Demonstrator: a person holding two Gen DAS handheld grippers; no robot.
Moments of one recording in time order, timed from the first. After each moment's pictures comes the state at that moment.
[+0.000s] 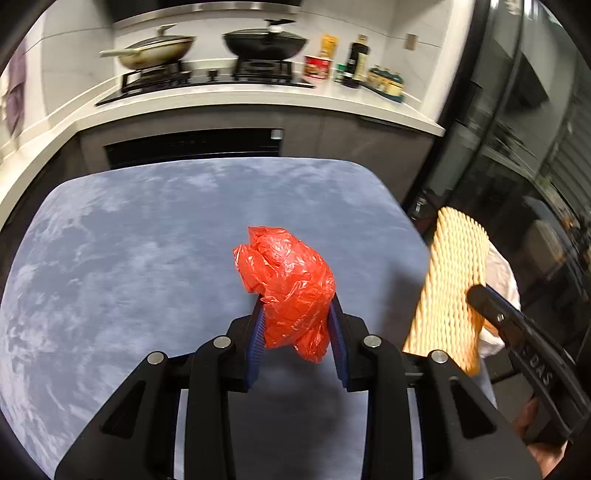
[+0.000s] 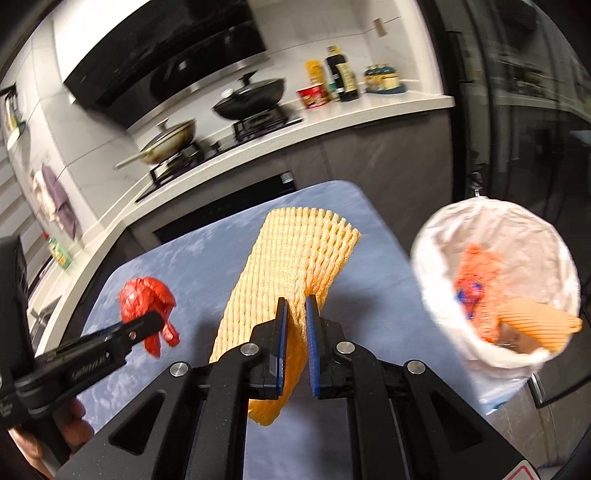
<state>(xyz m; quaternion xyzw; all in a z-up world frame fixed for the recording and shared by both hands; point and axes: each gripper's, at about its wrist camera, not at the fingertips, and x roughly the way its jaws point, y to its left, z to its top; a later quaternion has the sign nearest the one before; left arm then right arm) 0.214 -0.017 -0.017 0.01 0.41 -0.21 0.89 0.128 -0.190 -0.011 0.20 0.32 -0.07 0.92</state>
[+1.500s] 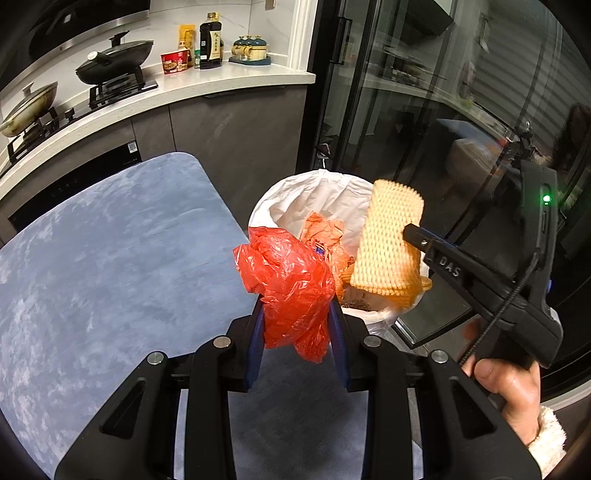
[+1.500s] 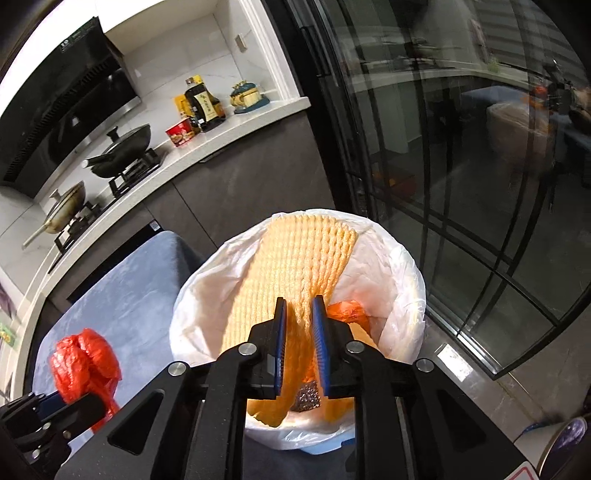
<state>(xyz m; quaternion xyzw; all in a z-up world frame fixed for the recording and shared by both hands) 0.145 -0.205 -0.021 0.11 0.42 -0.36 0.83 0.068 -0.375 -0.047 0.26 0.31 -0.24 0.88</state>
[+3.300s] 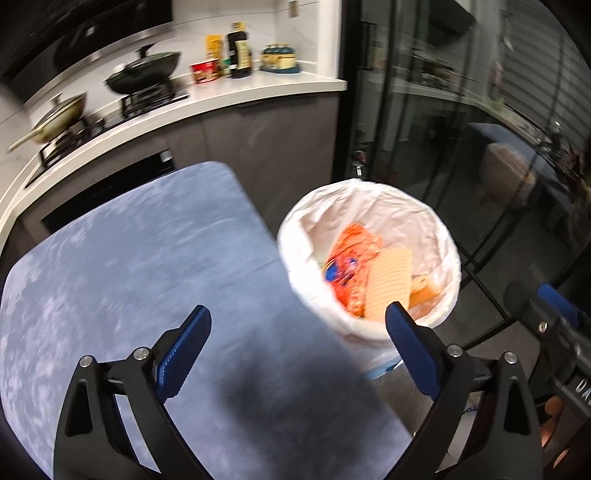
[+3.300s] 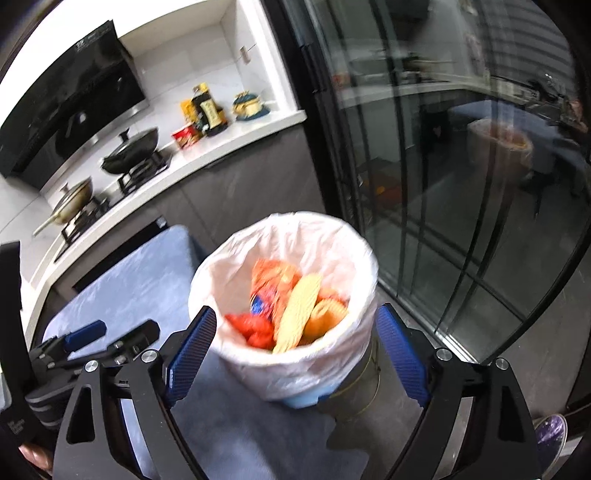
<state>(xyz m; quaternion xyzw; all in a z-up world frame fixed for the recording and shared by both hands) 0.143 -0.204 -0.015 0.13 0.40 -0.28 0.87 -0.007 -0.347 -0.001 0.23 0.32 -0.24 0.89</state>
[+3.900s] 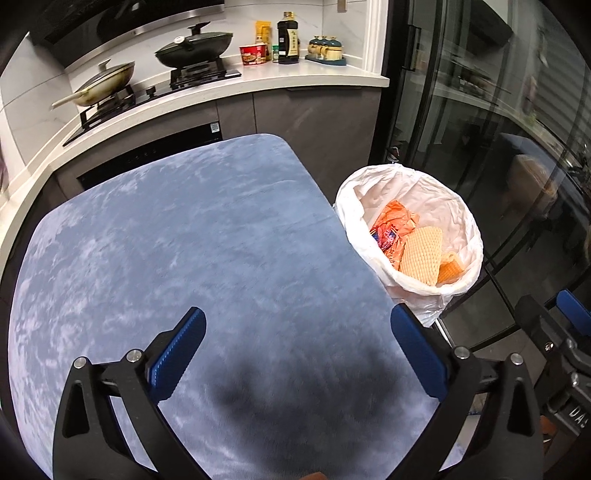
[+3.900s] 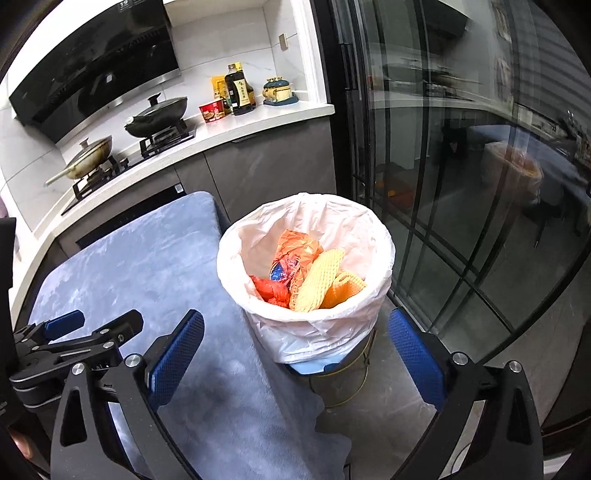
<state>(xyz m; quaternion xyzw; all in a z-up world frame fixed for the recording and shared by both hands) 0.118 -0.142 -0.013 0.10 0.42 -0.22 0.88 -0.018 -0.293 0.010 0.17 0.35 -0.22 0.90</state>
